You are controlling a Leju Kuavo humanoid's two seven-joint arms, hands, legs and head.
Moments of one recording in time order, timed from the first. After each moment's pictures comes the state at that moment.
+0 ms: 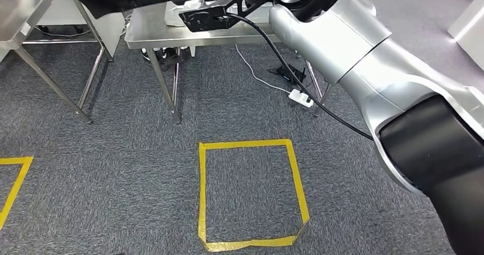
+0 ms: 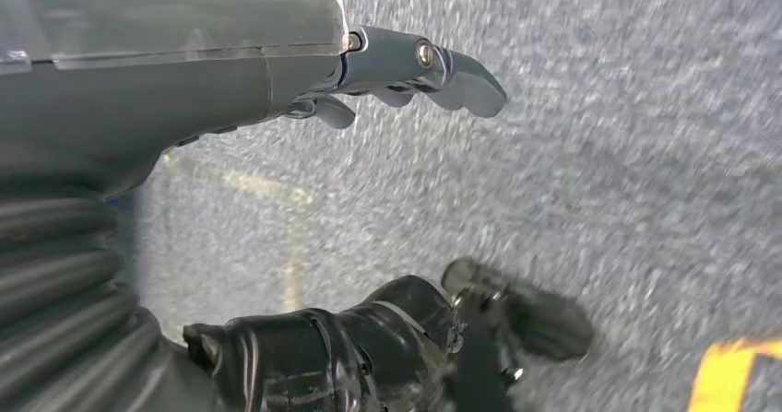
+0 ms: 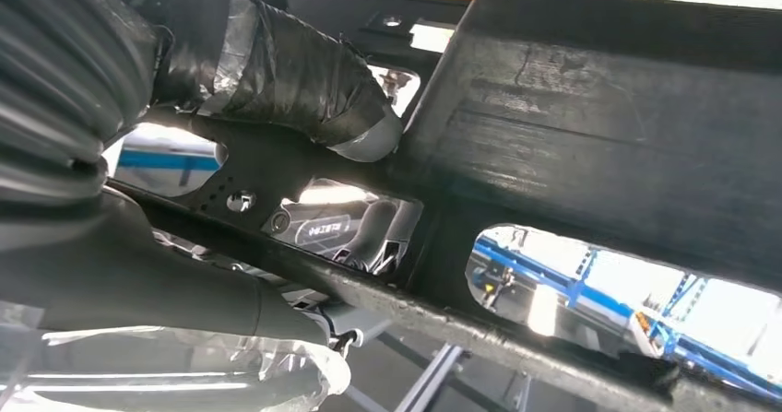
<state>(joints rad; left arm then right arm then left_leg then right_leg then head) -0.13 -0.17 1.39 -0.17 -1.14 0.16 -0.03 -1.62 0.08 1.11 -0.52 0.88 0.19 -0.04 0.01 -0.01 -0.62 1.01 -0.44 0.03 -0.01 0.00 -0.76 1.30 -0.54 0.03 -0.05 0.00</state>
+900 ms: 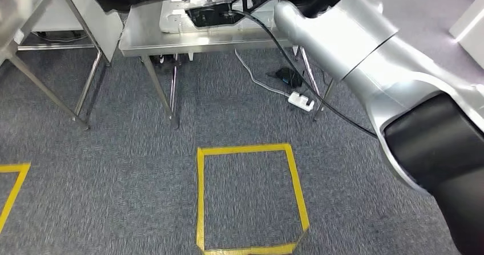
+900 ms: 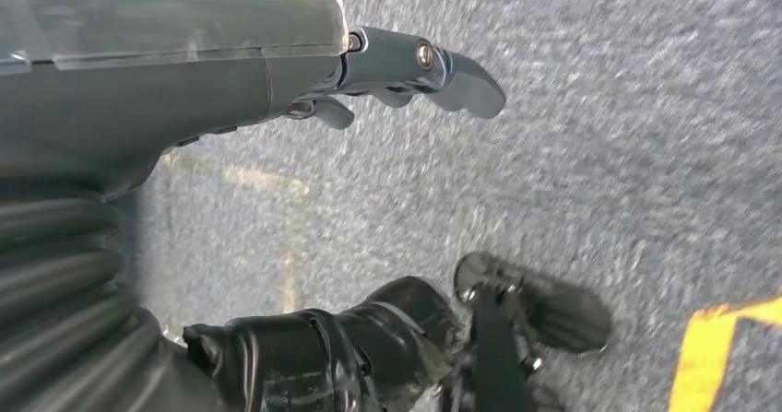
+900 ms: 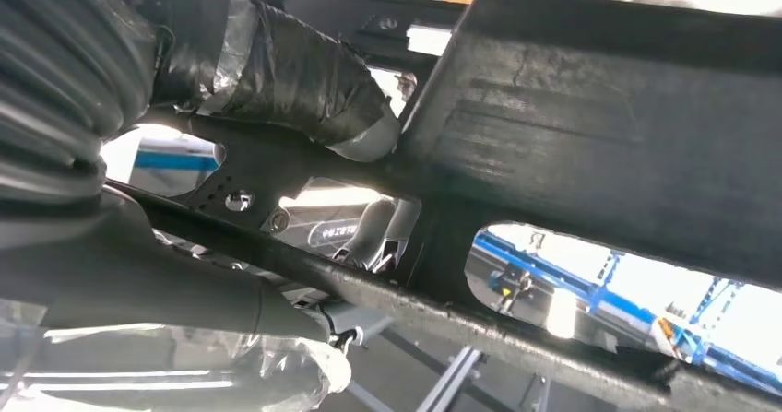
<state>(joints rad) -0.13 -0.16 1.39 -0.17 -1.15 0.19 -0.05 -1.63 0.07 1.12 -0.53 0.88 0.21 -0.03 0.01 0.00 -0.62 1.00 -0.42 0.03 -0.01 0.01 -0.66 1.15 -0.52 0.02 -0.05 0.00</state>
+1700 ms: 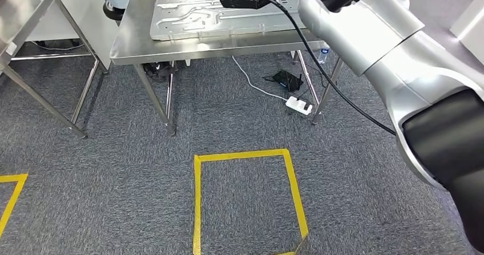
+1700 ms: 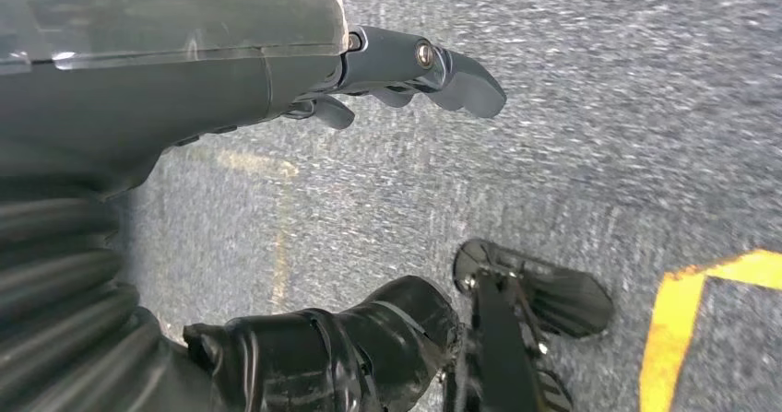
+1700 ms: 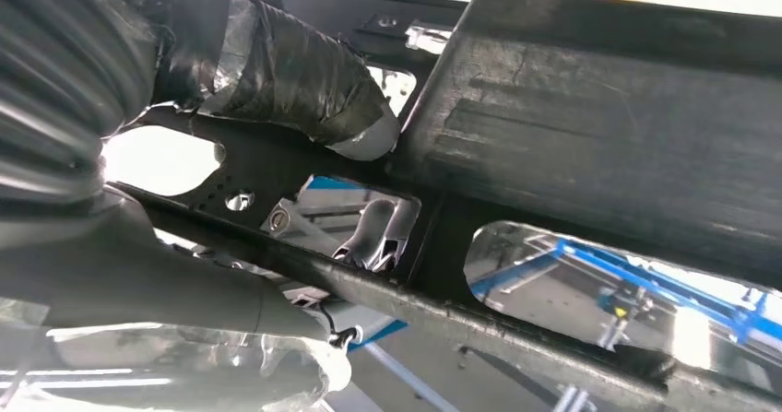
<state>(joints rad) -0.13 -0.16 1.39 -0.17 -1.16 0.20 -0.04 -1.63 0.00 1.11 -0.55 0.92 0.20 0.10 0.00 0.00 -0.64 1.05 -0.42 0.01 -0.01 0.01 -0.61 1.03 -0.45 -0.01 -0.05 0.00</state>
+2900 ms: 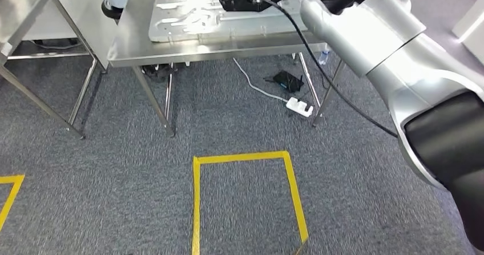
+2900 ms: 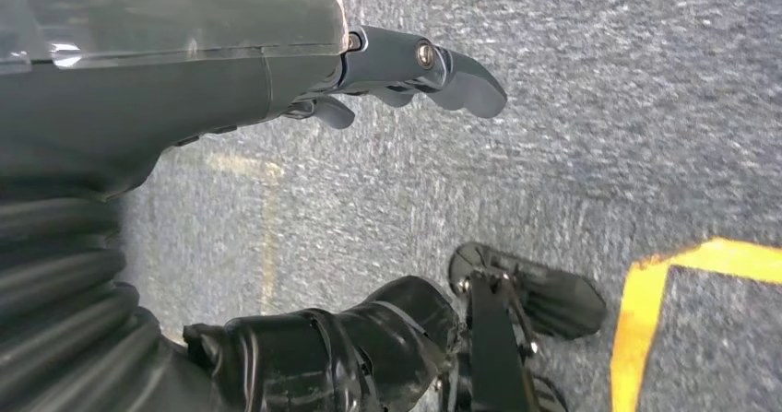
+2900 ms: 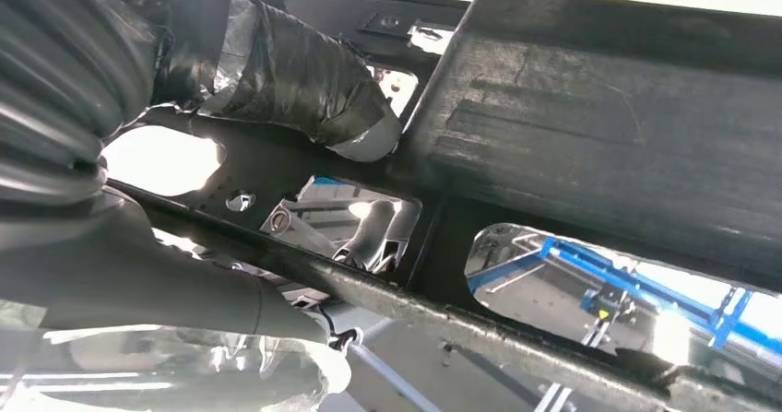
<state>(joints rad) -0.14 -0.16 1.39 -0.17 -1.16 0.20 -0.05 -1.62 -0.02 1.10 -0.58 0.94 0.21 0.08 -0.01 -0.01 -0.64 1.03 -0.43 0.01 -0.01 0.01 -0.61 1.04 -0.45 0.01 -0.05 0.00</state>
